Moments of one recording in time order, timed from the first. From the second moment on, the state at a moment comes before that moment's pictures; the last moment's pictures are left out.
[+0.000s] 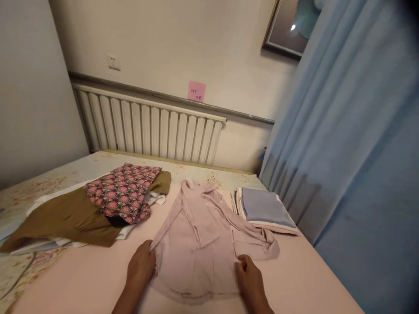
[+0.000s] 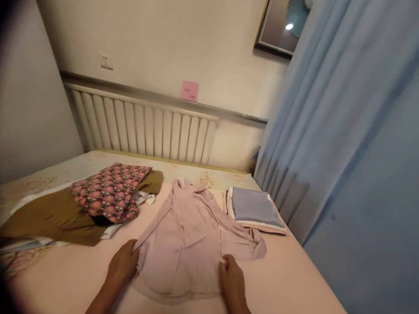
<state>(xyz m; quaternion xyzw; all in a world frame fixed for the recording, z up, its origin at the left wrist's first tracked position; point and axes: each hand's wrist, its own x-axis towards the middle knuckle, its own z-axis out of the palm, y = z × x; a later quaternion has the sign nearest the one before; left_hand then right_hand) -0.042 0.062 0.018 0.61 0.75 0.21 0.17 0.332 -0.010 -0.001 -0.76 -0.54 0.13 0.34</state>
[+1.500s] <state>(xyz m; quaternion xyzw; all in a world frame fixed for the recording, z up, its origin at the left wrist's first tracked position) -0.072 -0.017 0.021 0.56 0.78 0.20 0.20 0.317 -0.038 0.007 -0.74 -0.50 0.28 0.36</state>
